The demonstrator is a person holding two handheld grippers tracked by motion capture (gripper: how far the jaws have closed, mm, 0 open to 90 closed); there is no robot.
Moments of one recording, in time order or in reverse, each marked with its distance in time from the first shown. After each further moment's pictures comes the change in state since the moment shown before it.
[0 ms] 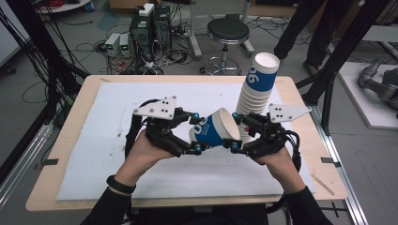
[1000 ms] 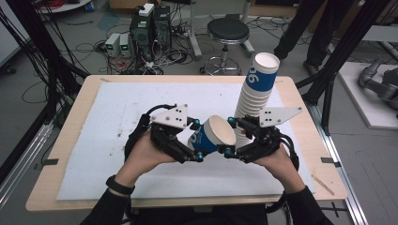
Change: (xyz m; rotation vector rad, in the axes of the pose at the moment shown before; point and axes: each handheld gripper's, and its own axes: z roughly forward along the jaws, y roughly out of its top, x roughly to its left) left arm -0.006 0.000 0.012 0.229 0.048 0.052; right arm 0.004 -0.001 0.011 0.138 -0.036 -0.046
